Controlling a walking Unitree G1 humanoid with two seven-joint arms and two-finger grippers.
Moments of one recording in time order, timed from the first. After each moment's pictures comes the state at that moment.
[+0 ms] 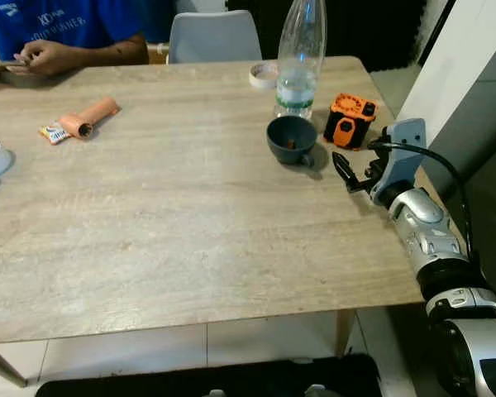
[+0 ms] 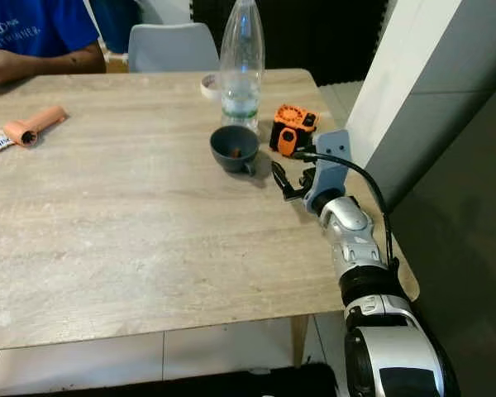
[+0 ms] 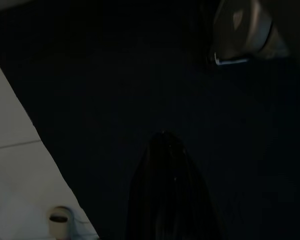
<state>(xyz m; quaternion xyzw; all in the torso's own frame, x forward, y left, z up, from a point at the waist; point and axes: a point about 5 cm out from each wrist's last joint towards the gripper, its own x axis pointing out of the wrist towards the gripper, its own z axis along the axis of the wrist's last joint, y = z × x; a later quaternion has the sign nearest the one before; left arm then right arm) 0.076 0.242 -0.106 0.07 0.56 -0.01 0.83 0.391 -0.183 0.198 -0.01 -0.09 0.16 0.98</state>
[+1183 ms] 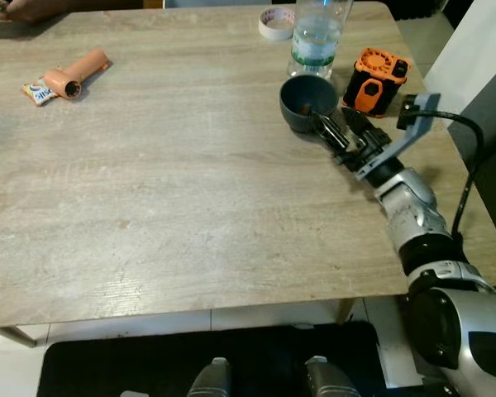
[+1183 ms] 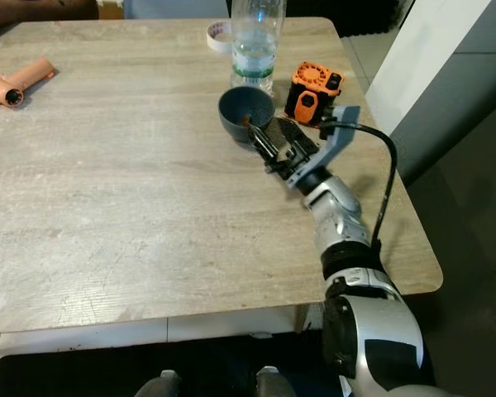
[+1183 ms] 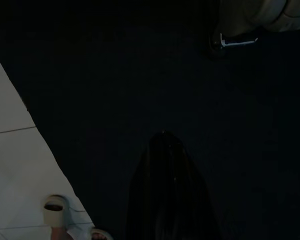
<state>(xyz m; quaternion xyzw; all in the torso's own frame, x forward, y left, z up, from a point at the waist) 0.084 0.246 -0.101 0.07 0.52 -0.01 0.85 0.396 -0.144 0.236 0.17 -0.18 0.34 0.91</state>
